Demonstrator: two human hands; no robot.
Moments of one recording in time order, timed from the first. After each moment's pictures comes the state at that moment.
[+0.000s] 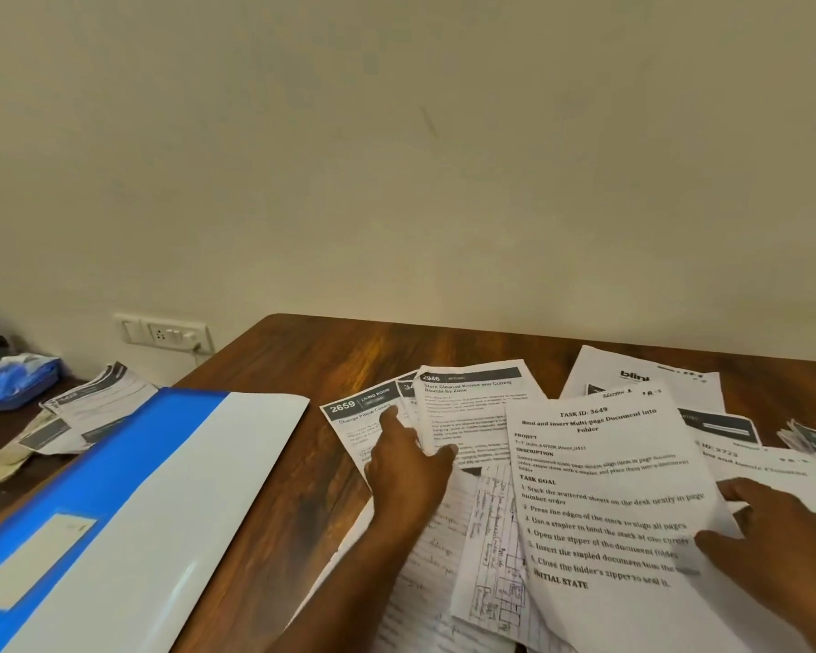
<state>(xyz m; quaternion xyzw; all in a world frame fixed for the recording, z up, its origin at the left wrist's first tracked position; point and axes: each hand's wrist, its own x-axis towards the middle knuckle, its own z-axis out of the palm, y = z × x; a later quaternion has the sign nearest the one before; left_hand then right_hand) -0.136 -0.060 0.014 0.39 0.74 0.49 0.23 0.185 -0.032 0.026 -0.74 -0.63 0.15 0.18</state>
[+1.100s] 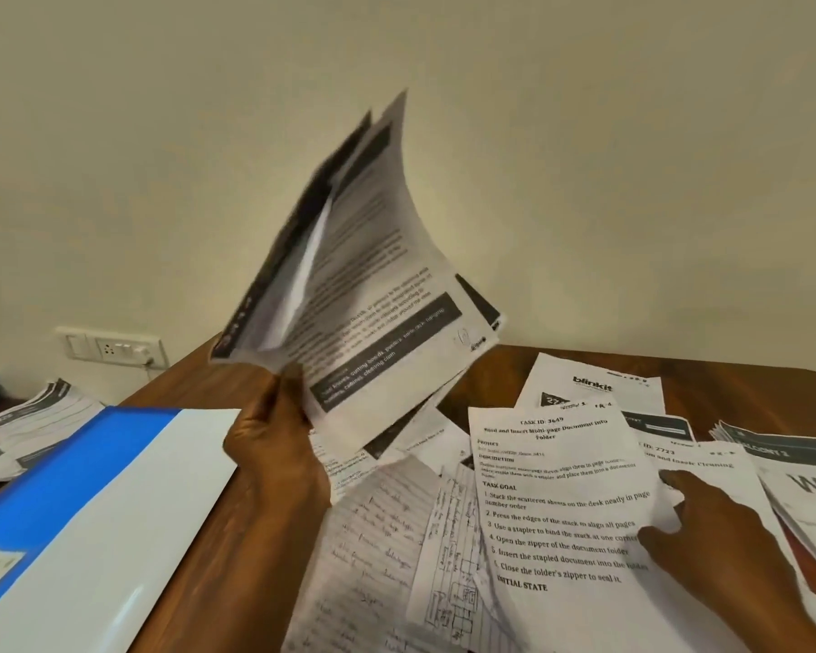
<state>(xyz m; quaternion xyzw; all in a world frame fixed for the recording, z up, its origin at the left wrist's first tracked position) -0.186 -0.066 0.057 0.15 0.36 0.88 0.28 0.184 -0.037 0.031 -0.76 -0.62 0.11 0.16</state>
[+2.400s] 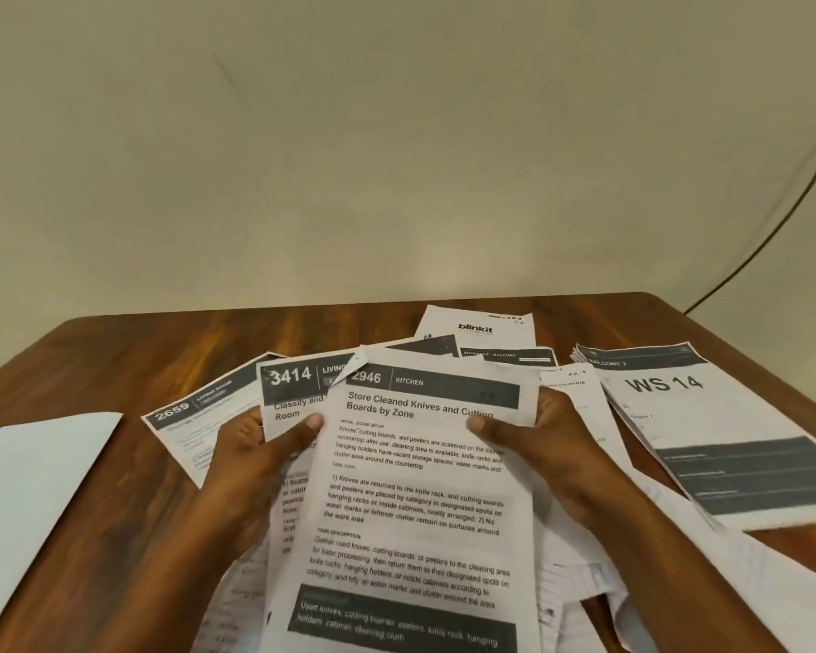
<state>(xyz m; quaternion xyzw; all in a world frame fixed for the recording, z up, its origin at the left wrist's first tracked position) -0.129 -0.069 0.022 0.40 0.47 0.60 0.51 0.166 -0.045 0.047 -0.49 -0.53 0.50 0.48</state>
